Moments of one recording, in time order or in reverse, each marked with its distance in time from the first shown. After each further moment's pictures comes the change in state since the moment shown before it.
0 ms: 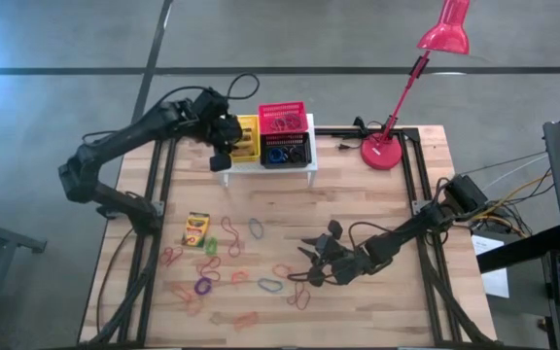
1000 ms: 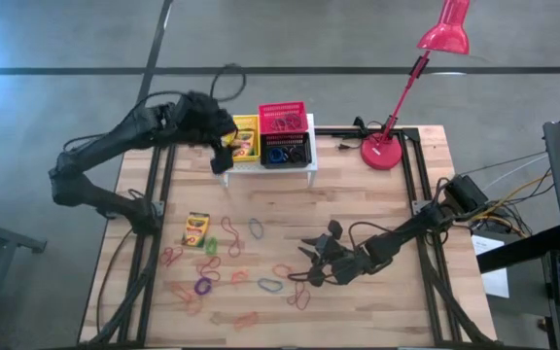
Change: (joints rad) left arm -0.217 -0.102 0.118 0.014 -0.146 -0.284; right arm -0.004 -0.003 0.000 -0.002 -0.006 0.008
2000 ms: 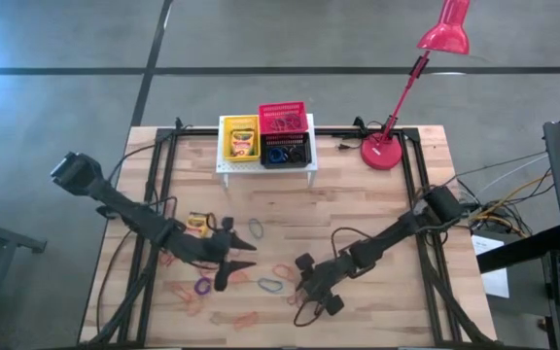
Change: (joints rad) left arm -0.915 -0.009 -0.983 1.412 -0.354 -0.570; right arm -0.040 0.205 0.125 -0.005 -0.871 -0.677
